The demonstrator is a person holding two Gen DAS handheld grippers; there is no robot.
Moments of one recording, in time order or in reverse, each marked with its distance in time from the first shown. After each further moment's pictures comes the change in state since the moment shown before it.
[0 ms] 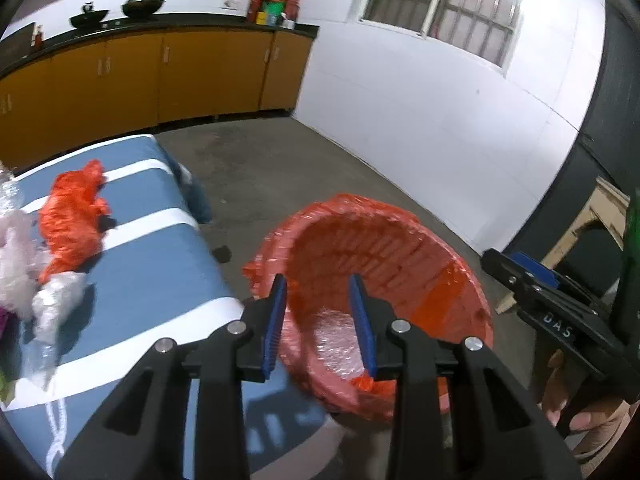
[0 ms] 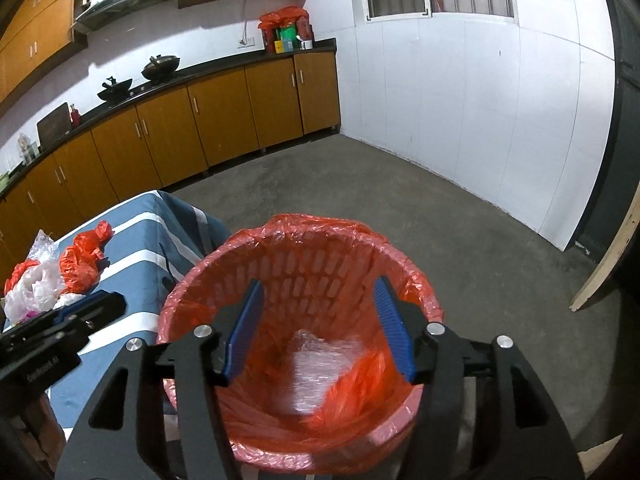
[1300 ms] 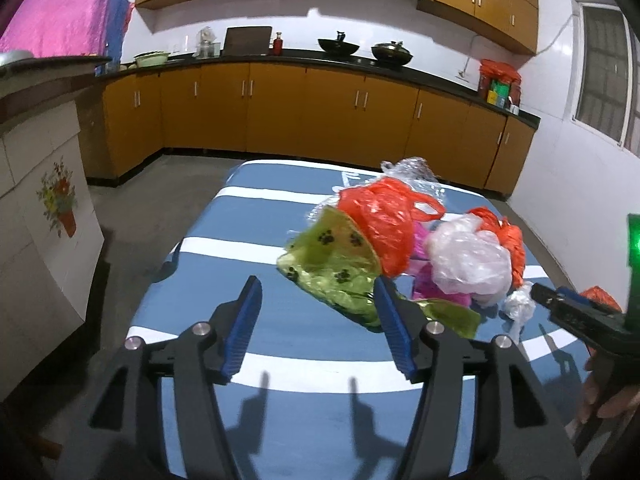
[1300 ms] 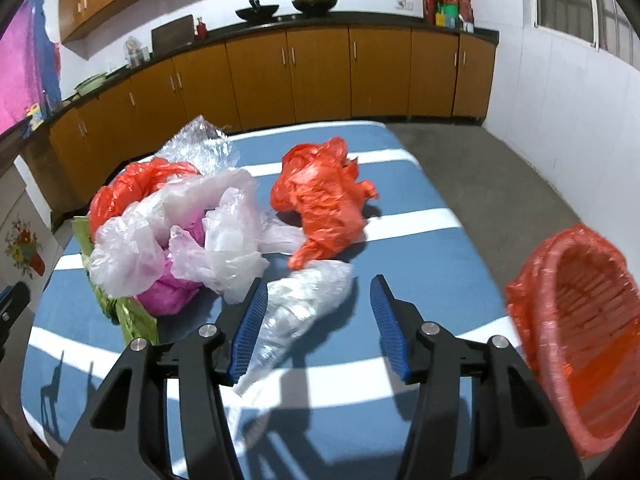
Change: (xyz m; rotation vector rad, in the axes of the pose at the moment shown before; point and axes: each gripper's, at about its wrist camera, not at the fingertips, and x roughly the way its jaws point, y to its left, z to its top) left arm -0.228 0.273 -0.098 -0.362 -0.235 0.672; right arm 0.055 0.319 -0.053 -0.288 0.158 0.306
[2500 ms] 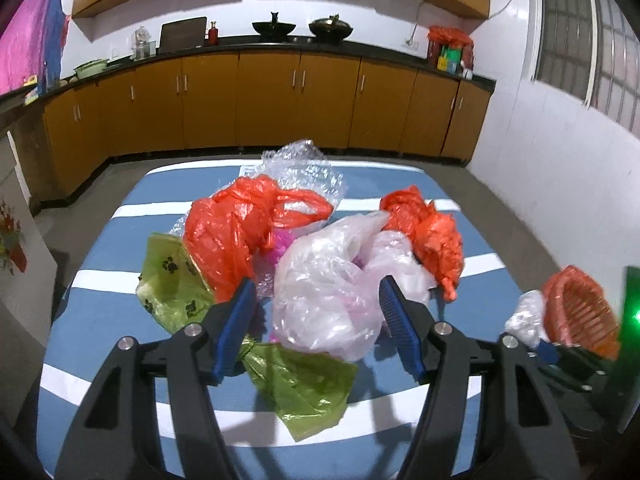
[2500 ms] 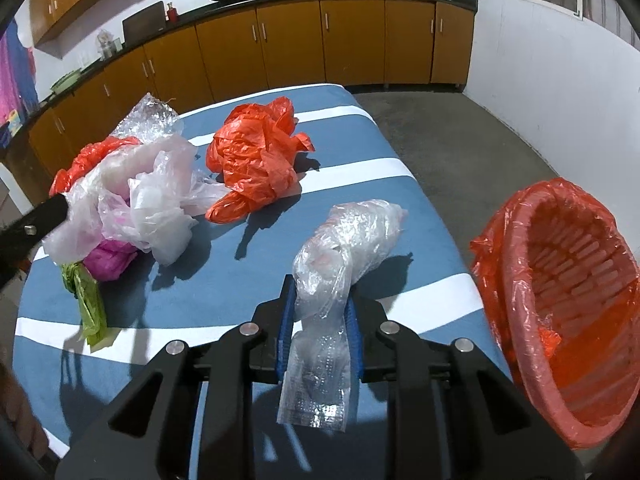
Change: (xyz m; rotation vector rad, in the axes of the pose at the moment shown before) left arm 0.059 -0.124 0.019 0.139 0.087 -0.124; right arm -0.008 -0.057 -0.022 0.047 0.083 -0.032
